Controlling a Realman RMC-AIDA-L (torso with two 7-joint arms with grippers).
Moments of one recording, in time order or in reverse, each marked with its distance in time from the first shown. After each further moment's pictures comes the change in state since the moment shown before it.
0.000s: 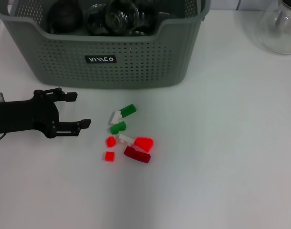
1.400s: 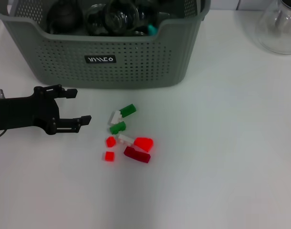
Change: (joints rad) left arm -0.009 0.001 -0.001 0.001 -0.003 -0.009 -0.002; right arm 0.019 0.043 -0.304 0.339 -0.188 0.467 0.024
